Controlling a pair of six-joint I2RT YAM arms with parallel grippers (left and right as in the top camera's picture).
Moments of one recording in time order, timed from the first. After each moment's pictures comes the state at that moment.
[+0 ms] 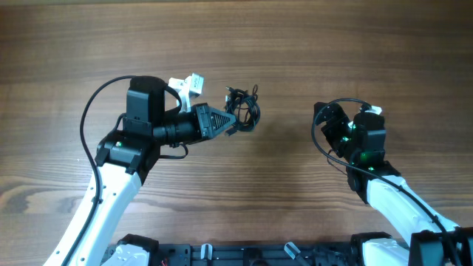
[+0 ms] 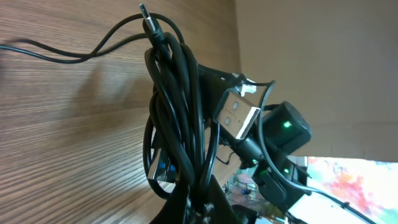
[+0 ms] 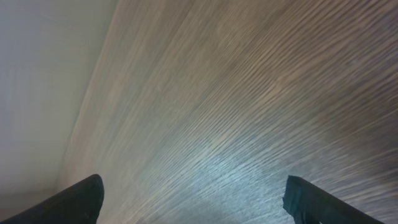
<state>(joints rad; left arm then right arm) -0.26 1.19 0.91 -0.41 0.82 -0.70 0.08 1.31 0.38 0.31 -0.18 1.01</state>
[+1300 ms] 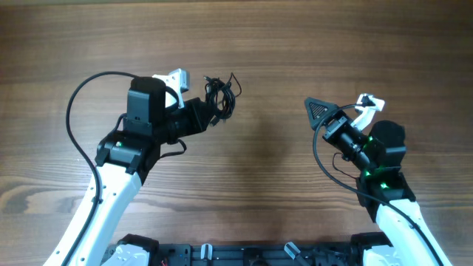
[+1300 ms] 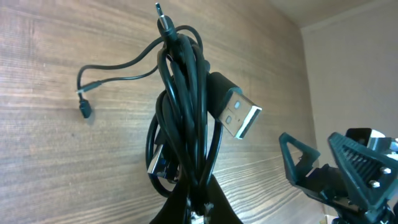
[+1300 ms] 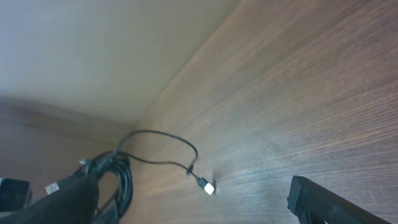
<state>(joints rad) -0.26 1.19 0.91 -0.42 0.48 -0.60 0.08 1.01 0.38 0.29 -0.45 0.91</state>
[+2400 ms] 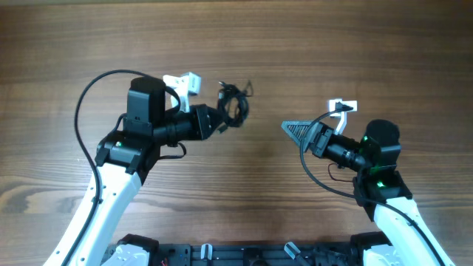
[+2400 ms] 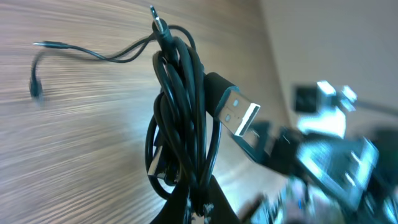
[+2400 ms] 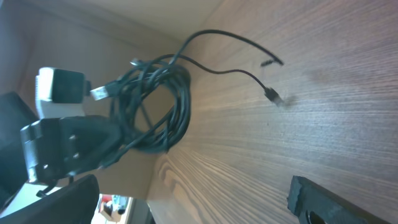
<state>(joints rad) -0.26 1.19 0.91 -0.44 0.72 -0.46 0.12 1.03 0.38 0.31 -0.86 0.89</state>
